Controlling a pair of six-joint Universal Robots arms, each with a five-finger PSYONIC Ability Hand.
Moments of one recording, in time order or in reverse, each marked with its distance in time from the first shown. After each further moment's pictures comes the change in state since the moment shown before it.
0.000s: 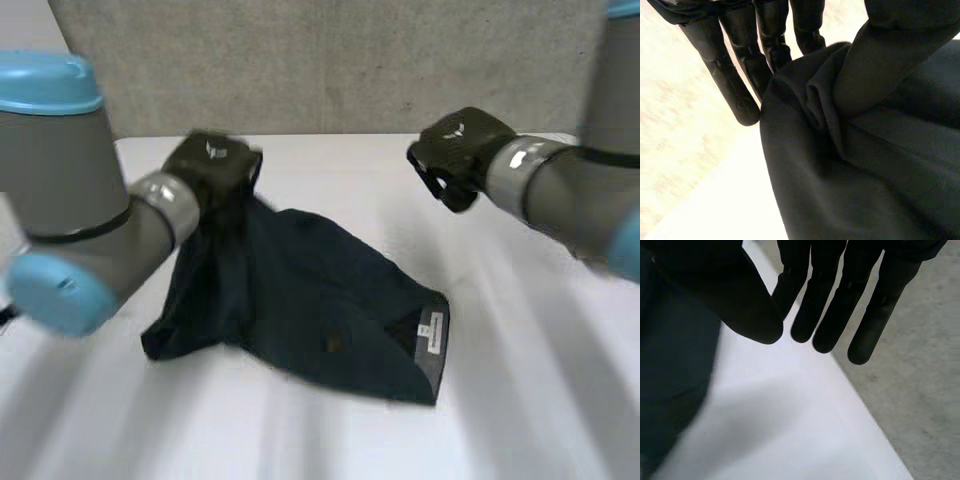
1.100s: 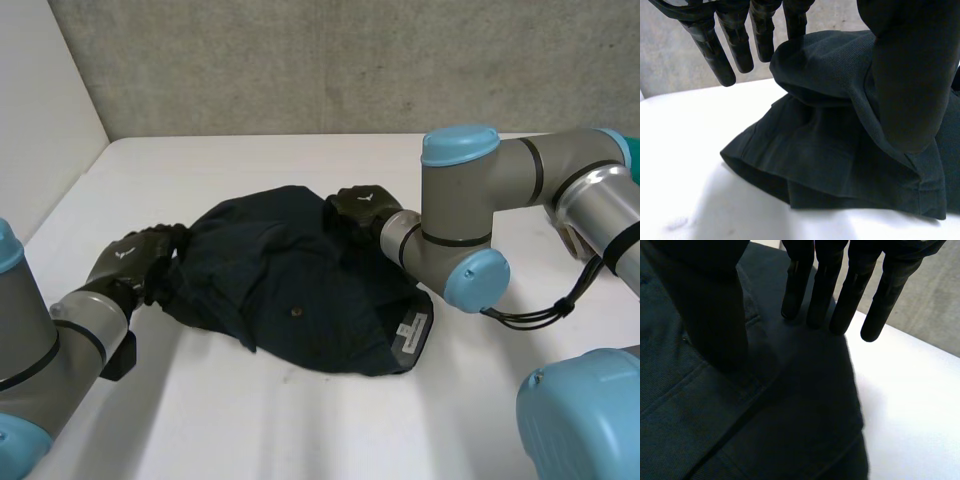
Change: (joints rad) left arm 0.198 0.289 -0.745 0.319 -0.034 -0.532; right arm 0.122 0.586 -0.442 -0.100 -0.078 0.482; left_hand -0.826 -0.895 -0.867 -0.911 -0.876; right_hand -0.436 -0.517 -0.527 -0.539 -0.536
